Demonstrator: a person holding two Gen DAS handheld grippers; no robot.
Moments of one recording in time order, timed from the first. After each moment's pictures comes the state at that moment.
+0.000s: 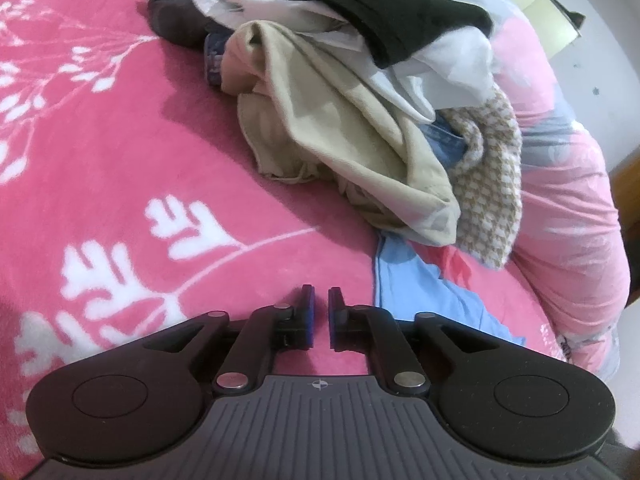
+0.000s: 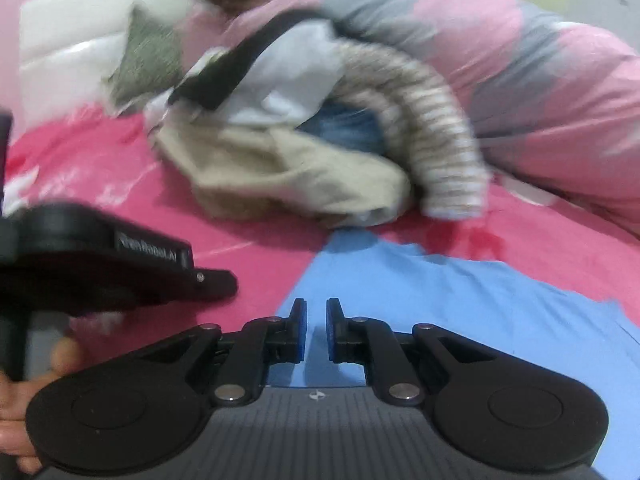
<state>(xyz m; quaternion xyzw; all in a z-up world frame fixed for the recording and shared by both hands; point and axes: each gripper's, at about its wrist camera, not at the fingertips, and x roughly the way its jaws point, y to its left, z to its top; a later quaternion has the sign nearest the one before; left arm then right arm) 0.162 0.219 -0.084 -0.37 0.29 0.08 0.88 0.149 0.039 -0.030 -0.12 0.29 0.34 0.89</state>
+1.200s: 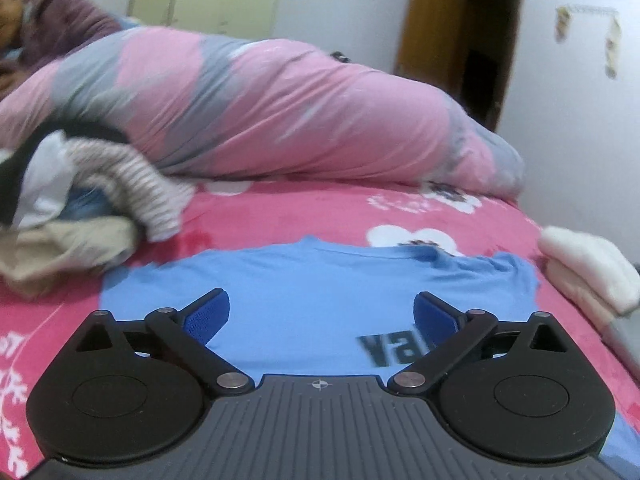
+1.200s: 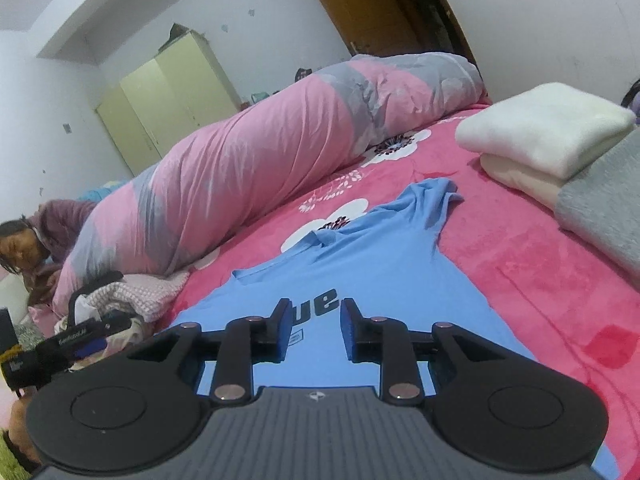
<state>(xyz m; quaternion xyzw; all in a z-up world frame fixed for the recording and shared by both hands) 0.095 -0.017 0.042 -0.04 0.24 -0.15 0.96 -0.052 -0.400 0.027 0.25 0.23 0.05 0.94</state>
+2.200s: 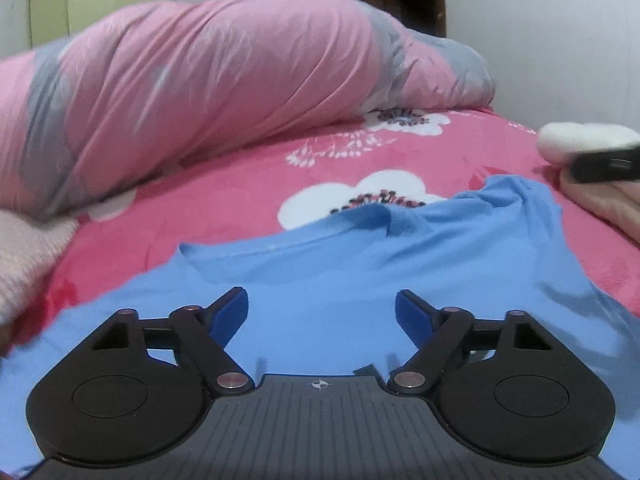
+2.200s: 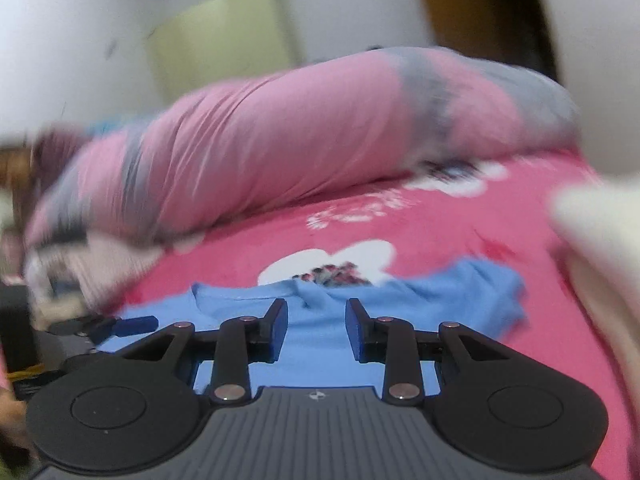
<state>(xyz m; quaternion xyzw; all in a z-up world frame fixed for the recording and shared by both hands) 0.216 -0.163 -0.034 0.09 0.28 -0.19 0.94 0.192 -0.391 0.009 0.05 0.26 0.15 0.95</state>
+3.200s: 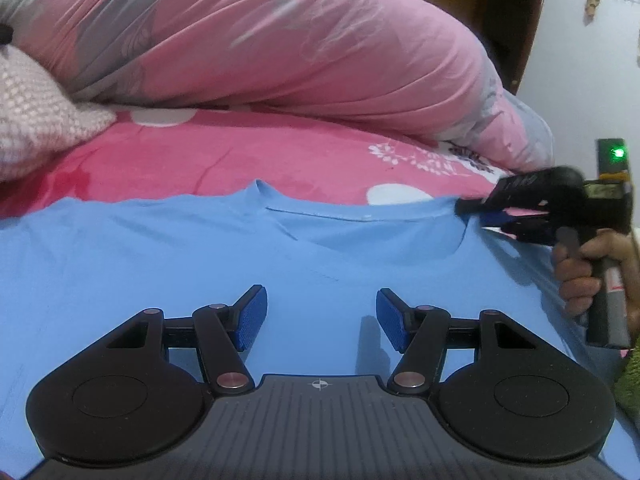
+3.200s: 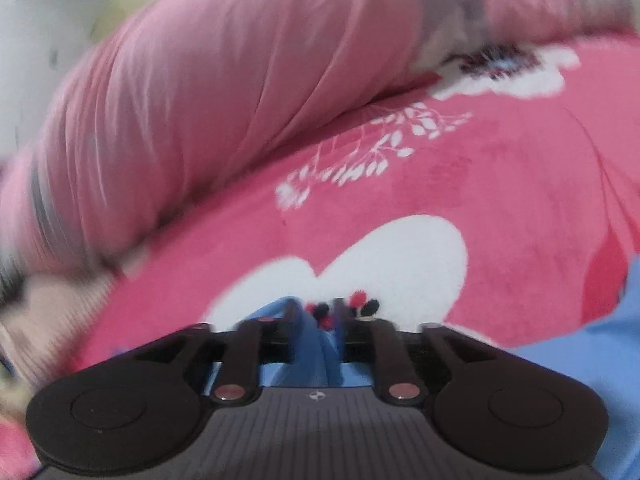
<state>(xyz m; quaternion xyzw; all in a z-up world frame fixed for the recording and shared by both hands) 0.258 -0.088 -0.083 -0.08 0.30 -0.16 0.94 0.395 -0.391 -0.089 0.24 0.34 0.16 0.90</state>
